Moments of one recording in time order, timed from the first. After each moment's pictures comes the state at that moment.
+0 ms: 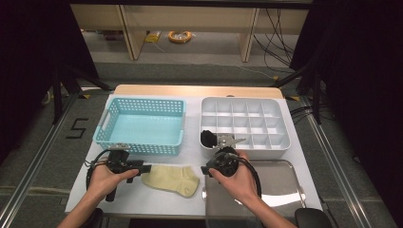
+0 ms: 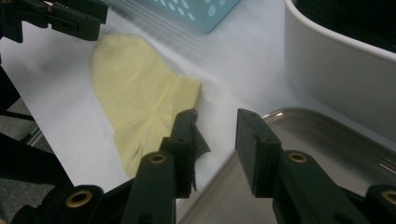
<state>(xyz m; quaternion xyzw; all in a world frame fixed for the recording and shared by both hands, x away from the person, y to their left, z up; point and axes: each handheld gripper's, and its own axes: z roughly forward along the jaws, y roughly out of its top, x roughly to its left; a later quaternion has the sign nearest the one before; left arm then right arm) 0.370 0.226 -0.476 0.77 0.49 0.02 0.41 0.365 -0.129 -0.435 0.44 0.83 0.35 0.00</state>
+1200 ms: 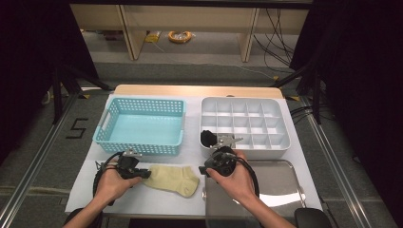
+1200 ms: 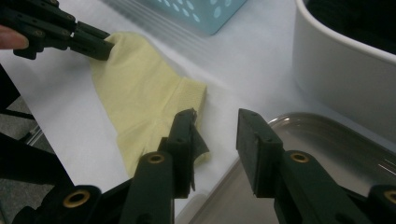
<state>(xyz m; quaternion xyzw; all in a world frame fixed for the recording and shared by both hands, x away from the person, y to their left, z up) 0.363 0.207 -0.478 0.82 0.46 0.04 0.33 0.365 -0.119 -0.434 0.43 0.83 0.35 0.00</state>
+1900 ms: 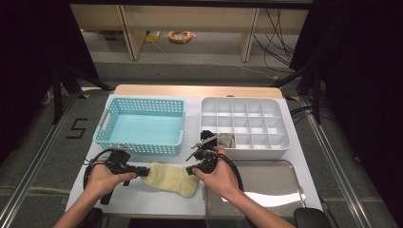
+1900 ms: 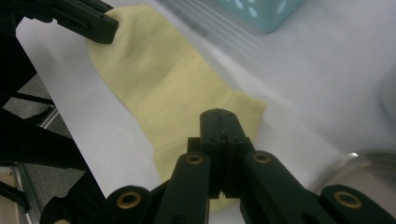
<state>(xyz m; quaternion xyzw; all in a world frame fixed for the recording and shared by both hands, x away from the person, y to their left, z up) 0.359 0.219 -0.451 0.80 0.46 -0.02 0.39 0.377 -0.071 -0.437 0.40 0.86 0.32 -0.05</state>
